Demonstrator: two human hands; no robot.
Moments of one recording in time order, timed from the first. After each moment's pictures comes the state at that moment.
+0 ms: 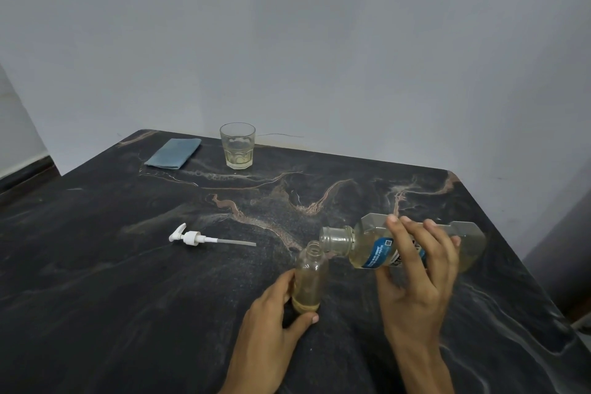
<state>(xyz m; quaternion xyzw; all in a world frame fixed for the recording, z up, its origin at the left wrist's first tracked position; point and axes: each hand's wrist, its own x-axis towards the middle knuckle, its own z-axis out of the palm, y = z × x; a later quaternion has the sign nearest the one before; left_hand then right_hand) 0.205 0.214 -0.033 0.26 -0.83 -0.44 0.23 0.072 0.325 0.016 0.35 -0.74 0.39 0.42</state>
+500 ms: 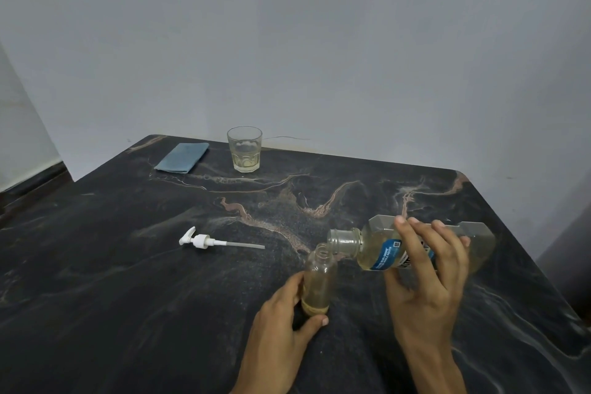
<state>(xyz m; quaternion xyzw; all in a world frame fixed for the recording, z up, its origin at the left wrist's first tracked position) 0.204 0.214 -0.033 0.26 -0.83 -0.44 0.23 0.074 0.326 0.018 0.36 -0.74 0.39 0.42</state>
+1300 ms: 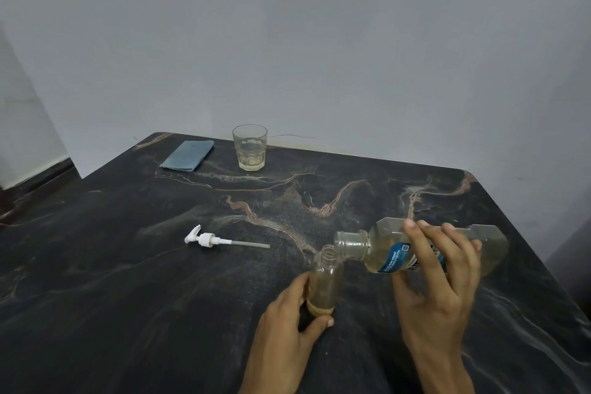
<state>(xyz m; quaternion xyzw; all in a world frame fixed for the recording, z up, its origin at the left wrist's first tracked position) 0.204 0.215 -0.035 0.26 -0.83 -0.44 0.24 0.071 0.328 0.017 0.36 -0.74 0.37 0.42</state>
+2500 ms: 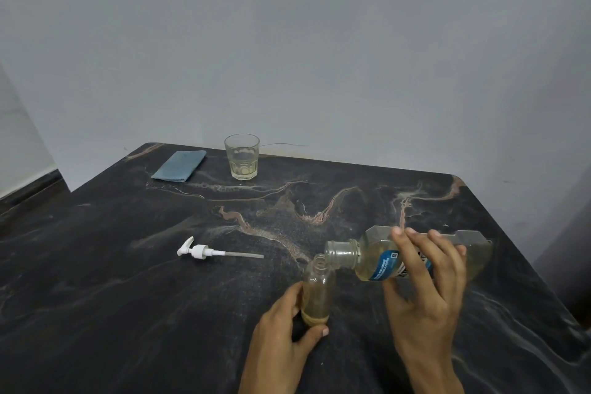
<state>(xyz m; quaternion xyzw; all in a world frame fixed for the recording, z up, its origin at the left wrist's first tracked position) 0.202 0.211 -0.038 0.26 -0.81 -0.47 0.24 0.075 0.326 0.020 0.36 -0.75 0.38 0.41</state>
